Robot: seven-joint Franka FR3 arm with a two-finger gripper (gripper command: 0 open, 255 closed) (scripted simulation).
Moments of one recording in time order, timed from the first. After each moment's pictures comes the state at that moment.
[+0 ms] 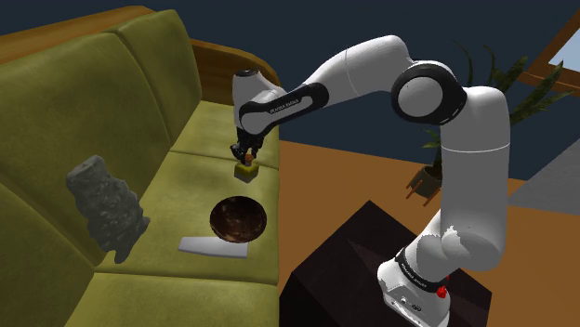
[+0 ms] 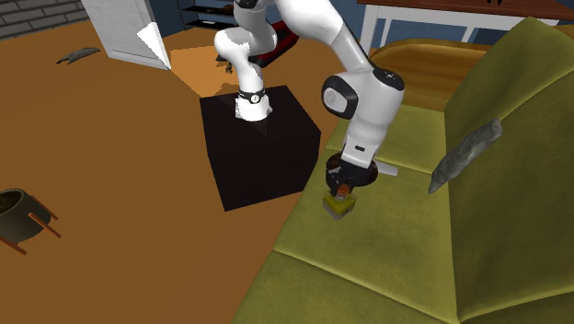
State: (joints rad) arm 0.10 0.59 0.13 -1.69 -0.25 2.21 0.34
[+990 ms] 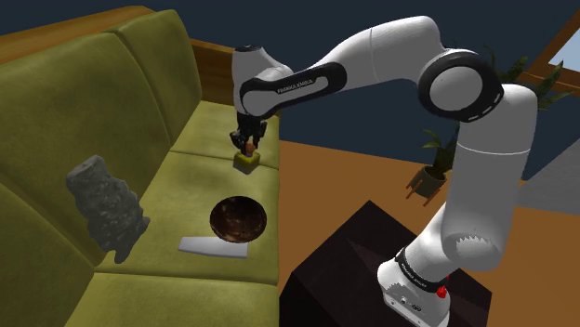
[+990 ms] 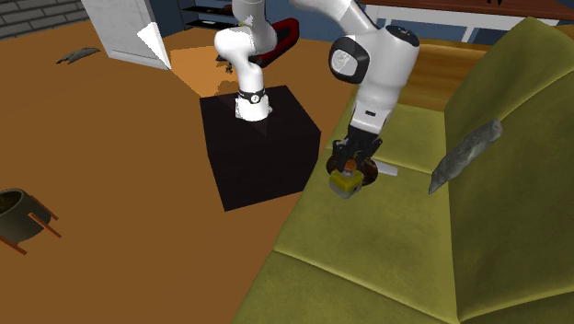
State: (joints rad) arm 0.12 0.44 0.16 -1.72 -0.22 2.10 0.35
